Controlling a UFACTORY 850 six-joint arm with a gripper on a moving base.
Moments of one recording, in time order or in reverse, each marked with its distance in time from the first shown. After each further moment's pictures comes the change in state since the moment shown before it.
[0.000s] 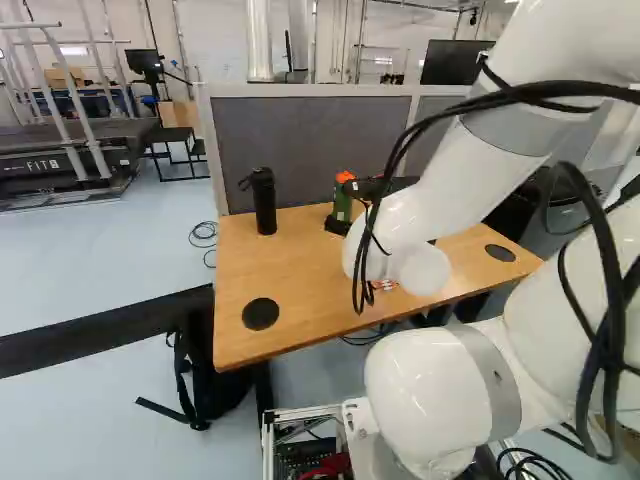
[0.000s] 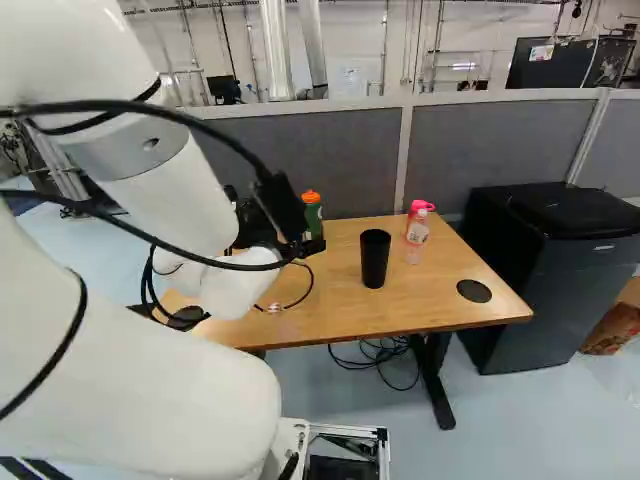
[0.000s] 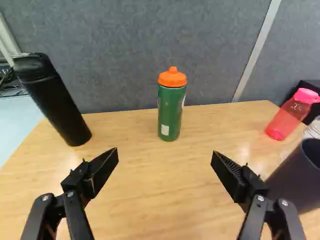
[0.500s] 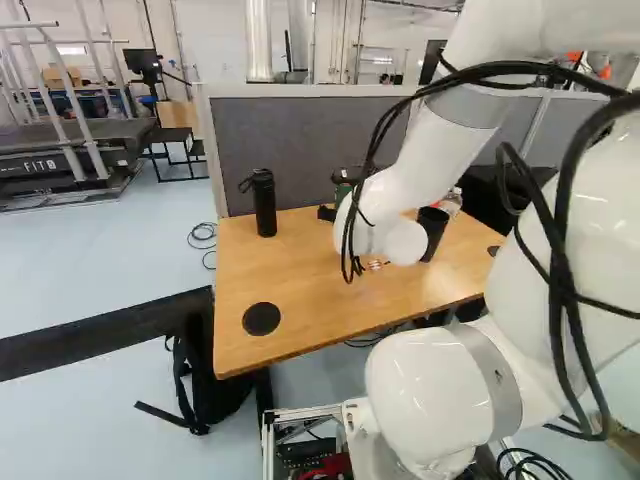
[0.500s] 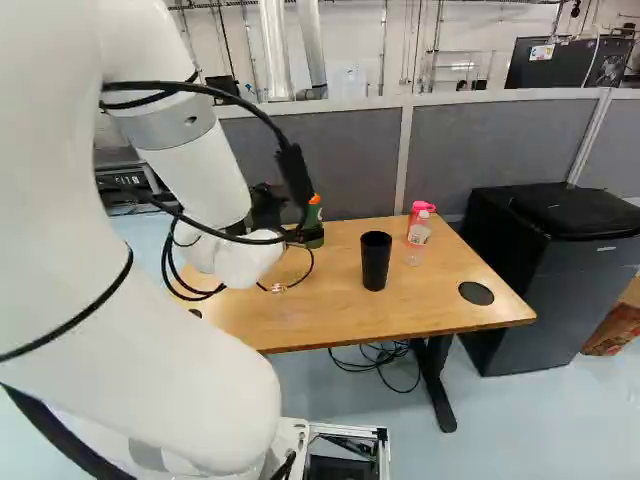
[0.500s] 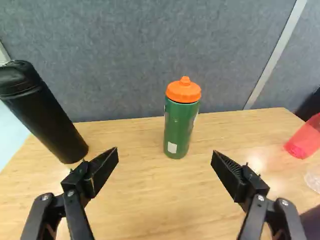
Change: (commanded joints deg) arm 1.1 -8.5 -7.8 0.0 0.0 0.0
